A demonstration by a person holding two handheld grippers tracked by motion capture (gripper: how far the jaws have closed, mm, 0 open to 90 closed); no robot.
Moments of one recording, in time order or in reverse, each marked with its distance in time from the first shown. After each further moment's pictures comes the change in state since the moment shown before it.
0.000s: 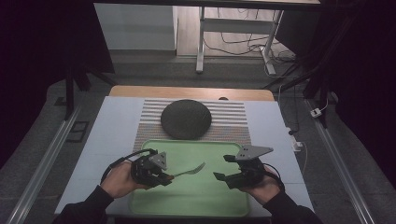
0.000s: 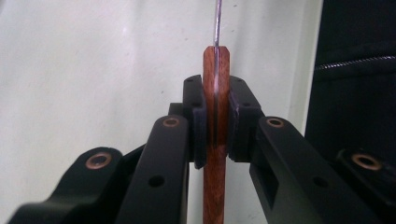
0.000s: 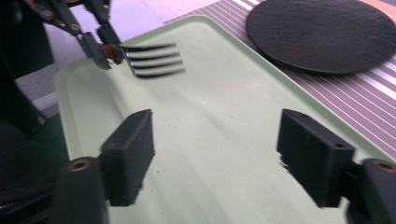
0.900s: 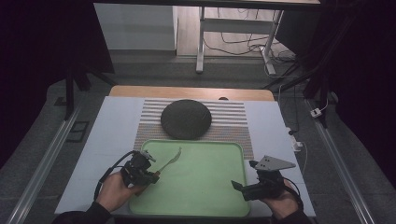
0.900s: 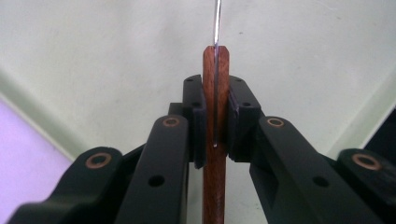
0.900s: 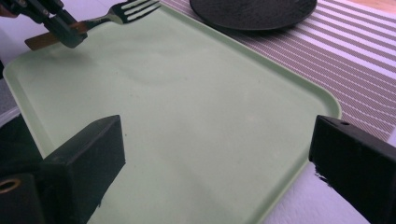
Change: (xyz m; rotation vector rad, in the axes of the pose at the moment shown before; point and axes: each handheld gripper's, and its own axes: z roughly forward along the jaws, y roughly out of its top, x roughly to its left) left arm 0.006 -0.036 0.010 0.024 0.135 -0.519; right arm 0.002 -0.040 -0.038 -0.004 -0.190 0.111
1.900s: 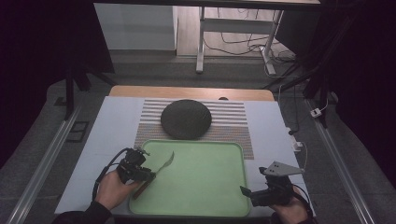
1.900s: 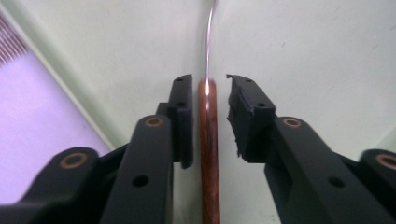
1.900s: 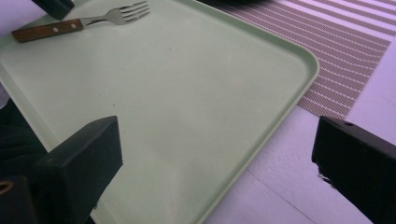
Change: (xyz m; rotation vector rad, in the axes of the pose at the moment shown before) left arm 0.019 -0.003 -0.003 -0.036 0.016 -0.146; right arm -0.006 -0.020 -0.017 0.051 -0.044 0.062
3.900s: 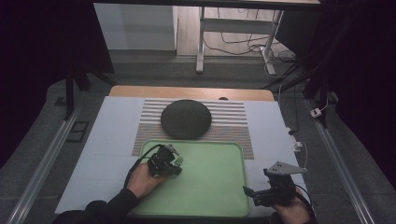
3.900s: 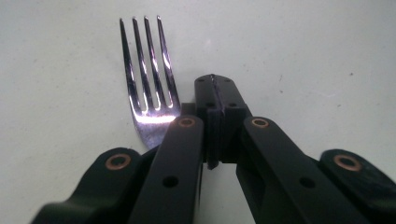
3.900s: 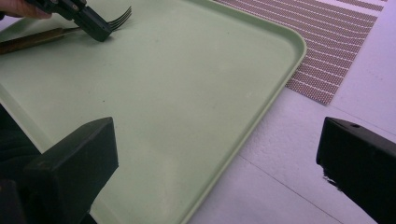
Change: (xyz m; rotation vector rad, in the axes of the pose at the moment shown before) left arm -0.030 0.053 0.062 -0.021 -0.120 0.251; right arm -0.004 -0.003 -0.003 0.035 -0.028 0.070
